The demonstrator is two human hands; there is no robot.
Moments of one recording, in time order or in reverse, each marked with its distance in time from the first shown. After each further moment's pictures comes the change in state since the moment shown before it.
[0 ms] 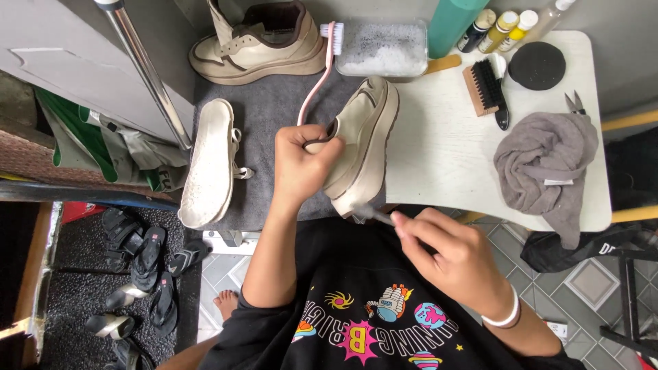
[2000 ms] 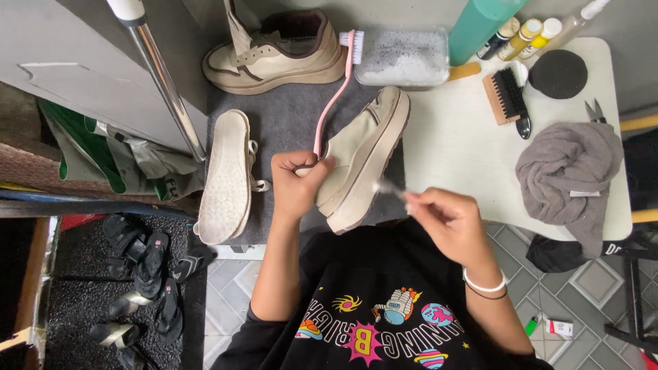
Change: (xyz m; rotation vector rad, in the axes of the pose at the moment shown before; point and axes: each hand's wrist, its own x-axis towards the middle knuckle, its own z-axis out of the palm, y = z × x) left_hand -0.003 -0.051 -0.046 -0.131 0.077 -0.080; right_hand 0.027 0.045 0.063 0.517 0.069 0.322
